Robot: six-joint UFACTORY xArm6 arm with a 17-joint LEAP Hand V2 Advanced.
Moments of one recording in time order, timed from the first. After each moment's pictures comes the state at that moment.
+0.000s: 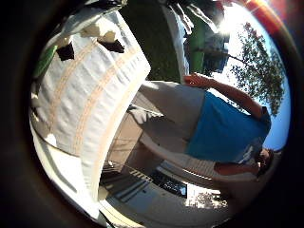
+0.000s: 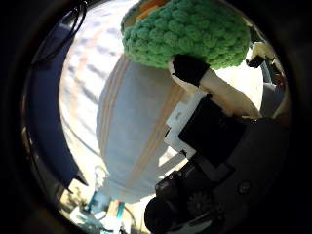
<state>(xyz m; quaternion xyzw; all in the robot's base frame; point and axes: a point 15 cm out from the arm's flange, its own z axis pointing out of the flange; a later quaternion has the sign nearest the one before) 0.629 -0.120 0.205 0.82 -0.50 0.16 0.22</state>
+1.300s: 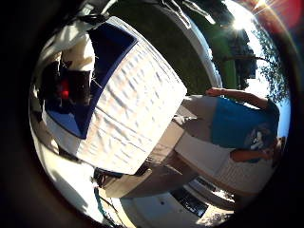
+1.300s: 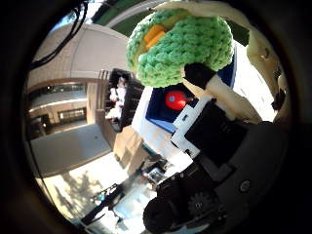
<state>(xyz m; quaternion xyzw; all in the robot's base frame) 0.451 0.119 0.374 0.87 -0.49 -0.04 0.01</state>
